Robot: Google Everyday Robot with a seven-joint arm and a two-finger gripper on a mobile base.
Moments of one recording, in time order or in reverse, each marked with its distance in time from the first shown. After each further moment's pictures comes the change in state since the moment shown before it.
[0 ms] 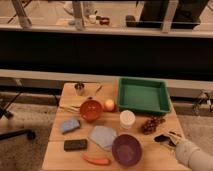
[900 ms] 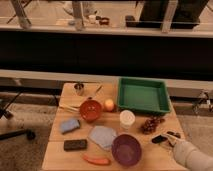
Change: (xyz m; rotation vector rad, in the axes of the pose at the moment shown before) arm 0.003 0.013 0.015 -0.040 0.005 0.012
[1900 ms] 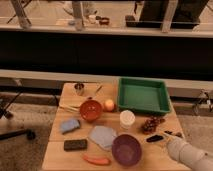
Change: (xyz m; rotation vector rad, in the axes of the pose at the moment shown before) arm 0.004 0.009 0.026 -0.067 0.023 0.025
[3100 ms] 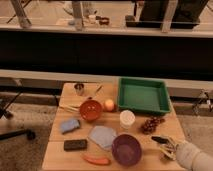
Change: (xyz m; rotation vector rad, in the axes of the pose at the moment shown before) arm -0.039 -0.007 -0.061 0.052 -0.179 0.009
